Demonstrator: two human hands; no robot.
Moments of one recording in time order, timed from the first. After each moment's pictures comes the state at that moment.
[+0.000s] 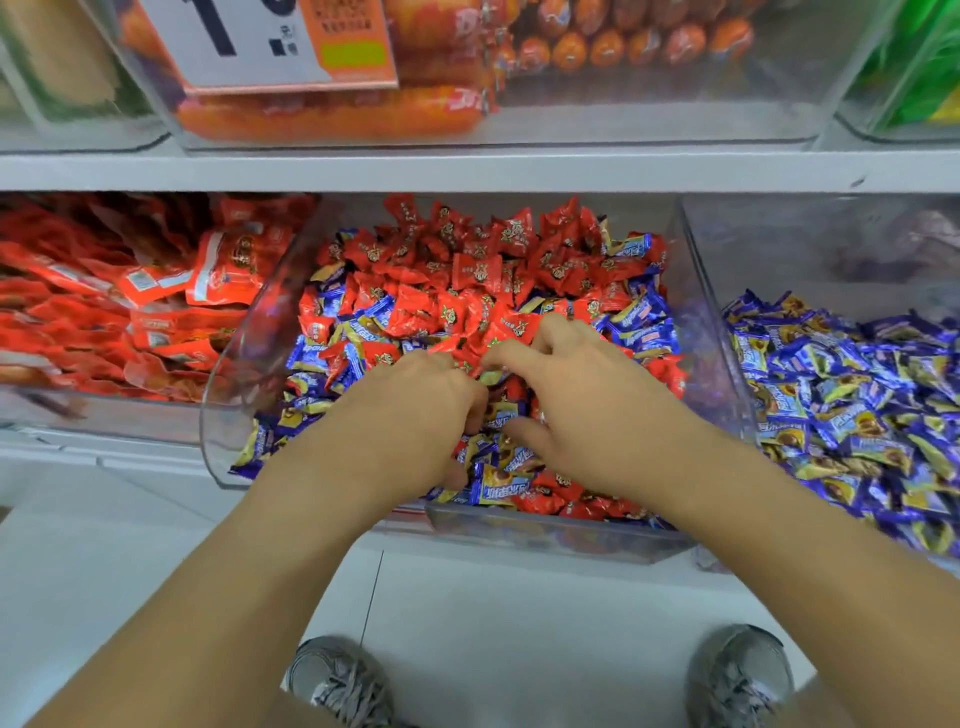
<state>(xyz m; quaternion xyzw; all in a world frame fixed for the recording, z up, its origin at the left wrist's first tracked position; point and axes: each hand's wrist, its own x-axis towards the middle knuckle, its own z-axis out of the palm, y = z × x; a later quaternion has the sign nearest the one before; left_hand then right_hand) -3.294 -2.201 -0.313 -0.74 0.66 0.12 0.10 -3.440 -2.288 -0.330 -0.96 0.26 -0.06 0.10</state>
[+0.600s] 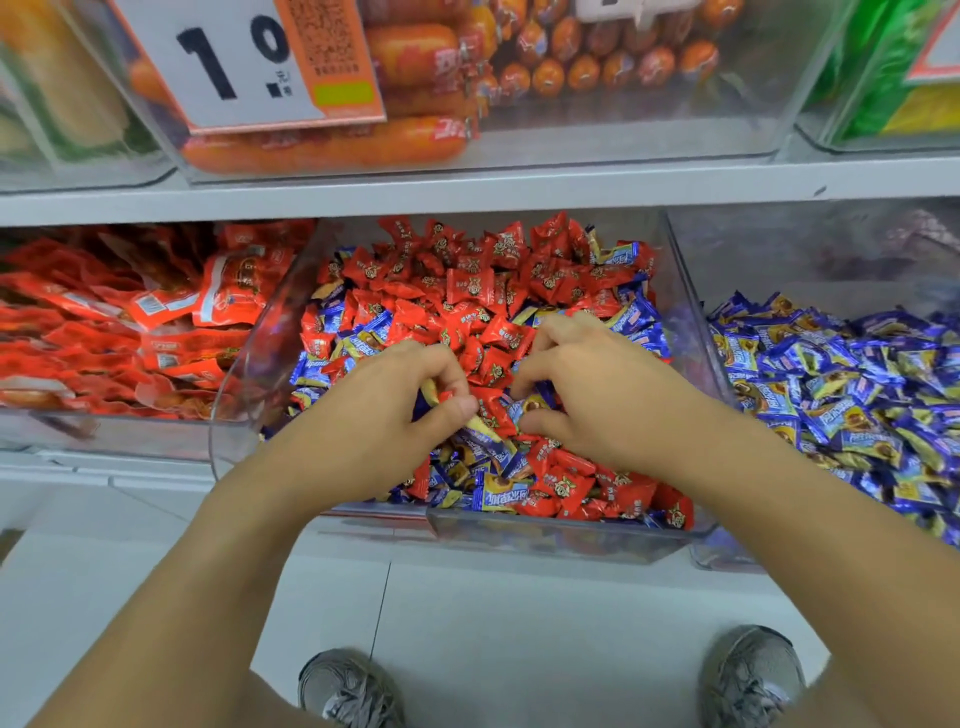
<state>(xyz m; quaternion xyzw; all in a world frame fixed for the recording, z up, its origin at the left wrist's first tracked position) -3.275 -2.184 -0.309 -0.75 0.61 0.19 -0.19 -3.446 -2.306 -0.325 -0.96 0.25 -0.05 0.12</state>
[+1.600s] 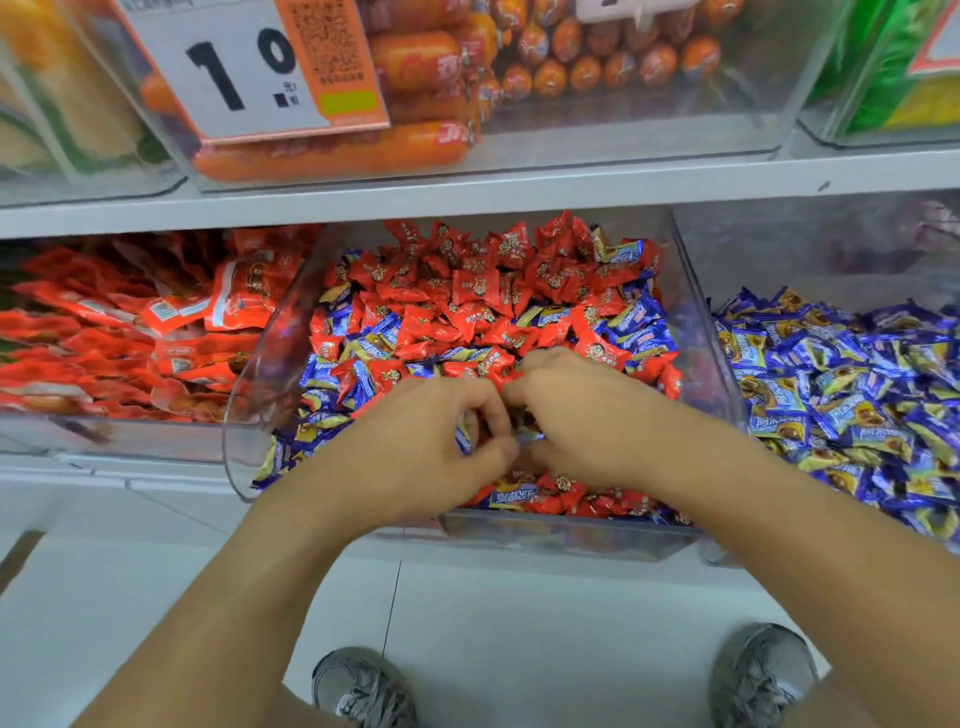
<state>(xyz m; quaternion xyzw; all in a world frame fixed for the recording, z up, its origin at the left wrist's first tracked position) -3.300 -2.183 -0.308 -0.73 0.63 0.22 -0.16 -3.433 -2.292 -0.329 -0.97 0.22 0.02 0.13</state>
